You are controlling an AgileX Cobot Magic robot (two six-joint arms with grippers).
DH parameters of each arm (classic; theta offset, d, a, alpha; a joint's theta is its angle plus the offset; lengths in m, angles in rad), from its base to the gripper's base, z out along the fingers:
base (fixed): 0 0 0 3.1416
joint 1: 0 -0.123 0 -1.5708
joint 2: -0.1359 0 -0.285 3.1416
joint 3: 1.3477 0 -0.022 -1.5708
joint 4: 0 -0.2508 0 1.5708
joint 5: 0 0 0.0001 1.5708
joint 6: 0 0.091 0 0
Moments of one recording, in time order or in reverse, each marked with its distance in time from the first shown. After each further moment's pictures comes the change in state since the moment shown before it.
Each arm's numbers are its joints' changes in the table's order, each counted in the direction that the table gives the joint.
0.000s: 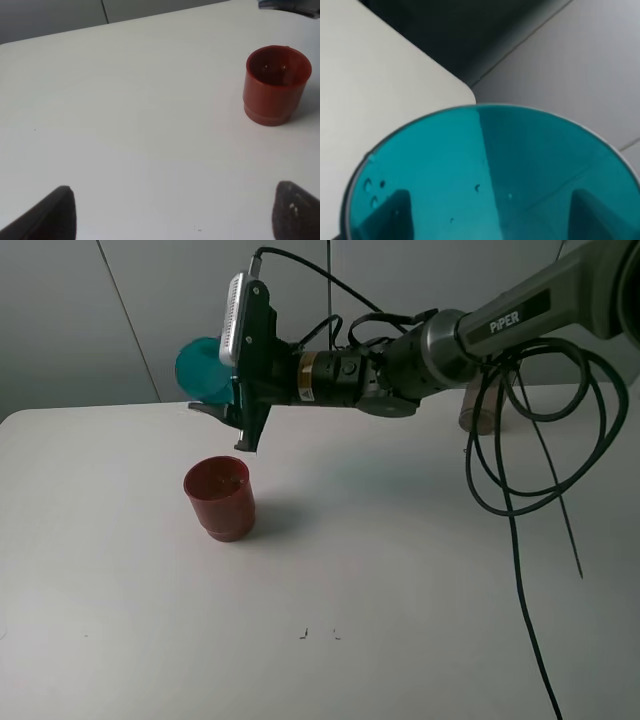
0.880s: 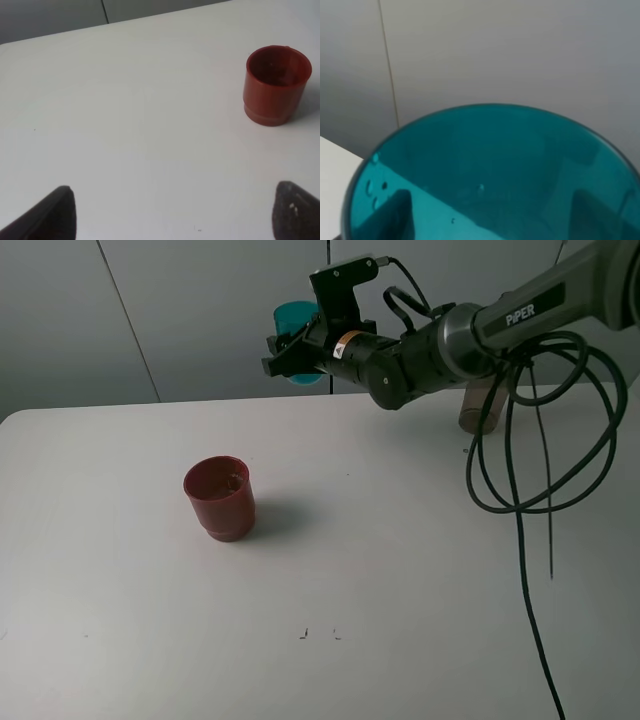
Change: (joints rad) left arm 0.000 0.000 0.000 0.000 0.000 0.000; right arm 0.054 0.000 0.000 -0.862 0.254 -0.012
